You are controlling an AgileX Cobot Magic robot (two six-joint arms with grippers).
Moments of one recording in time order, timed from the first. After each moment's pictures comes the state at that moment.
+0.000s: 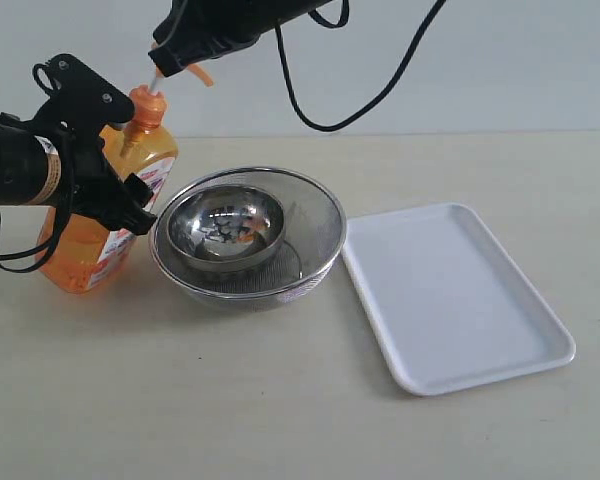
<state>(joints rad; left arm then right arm) -0.32 1.67 -0.88 1.74 0.17 -1.34 0.60 2.02 -1.89 0.82 0.64 -1.12</state>
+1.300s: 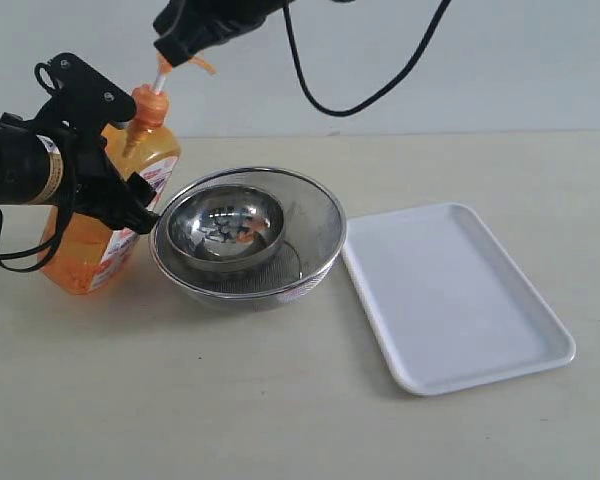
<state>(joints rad) -0.33 1.67 -0.89 1.73 0.17 -1.34 0.61 1.95 -1.88 0.74 0.67 -1.10</state>
